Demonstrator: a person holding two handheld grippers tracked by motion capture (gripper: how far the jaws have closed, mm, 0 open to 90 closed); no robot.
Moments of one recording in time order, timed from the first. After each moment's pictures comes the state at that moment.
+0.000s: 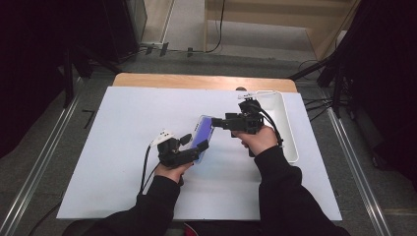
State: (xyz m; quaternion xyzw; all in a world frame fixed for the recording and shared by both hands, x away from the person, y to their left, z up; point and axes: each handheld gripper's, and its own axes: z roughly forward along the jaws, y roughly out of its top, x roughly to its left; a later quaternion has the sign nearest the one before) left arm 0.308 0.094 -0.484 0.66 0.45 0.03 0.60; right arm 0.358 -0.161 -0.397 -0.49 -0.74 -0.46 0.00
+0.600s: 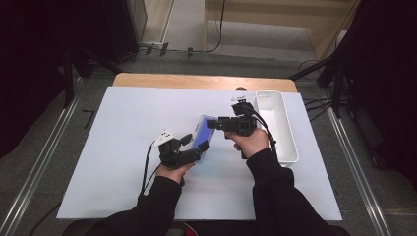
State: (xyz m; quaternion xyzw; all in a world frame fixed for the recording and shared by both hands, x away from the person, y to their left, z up) left arm 0.306 0.090 -0.485 0.66 0.45 0.04 0.60; right arm 0.360 -0.145 -0.408 -0.51 -0.73 -0.45 0.02
